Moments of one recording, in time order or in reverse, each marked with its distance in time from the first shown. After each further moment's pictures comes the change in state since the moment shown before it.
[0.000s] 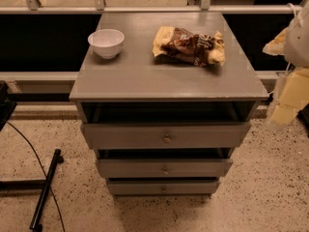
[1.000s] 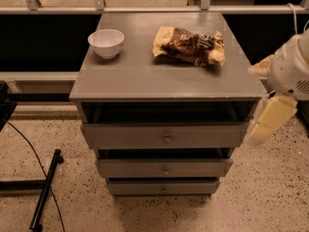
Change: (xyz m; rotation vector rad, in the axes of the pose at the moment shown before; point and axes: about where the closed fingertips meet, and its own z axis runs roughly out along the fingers) arm -0.003 0.009 0.053 -0.023 -0.132 0.035
